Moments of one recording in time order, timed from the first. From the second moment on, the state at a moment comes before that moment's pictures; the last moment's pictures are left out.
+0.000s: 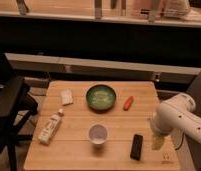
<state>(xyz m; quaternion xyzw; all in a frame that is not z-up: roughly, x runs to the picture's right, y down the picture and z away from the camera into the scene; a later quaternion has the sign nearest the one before) 0.268 0.227 0.699 -0.30 0.00 0.04 0.95</state>
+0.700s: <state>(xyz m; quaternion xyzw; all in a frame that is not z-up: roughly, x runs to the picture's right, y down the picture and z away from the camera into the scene) 0.268 0.234 0.703 -0.30 0.00 0.05 0.95</state>
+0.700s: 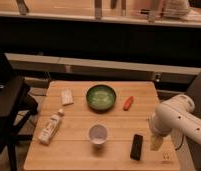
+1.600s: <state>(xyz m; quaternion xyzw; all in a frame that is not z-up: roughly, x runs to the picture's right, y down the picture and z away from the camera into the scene) 0.266 0.259 0.731 -0.32 -0.01 0.05 0.95</state>
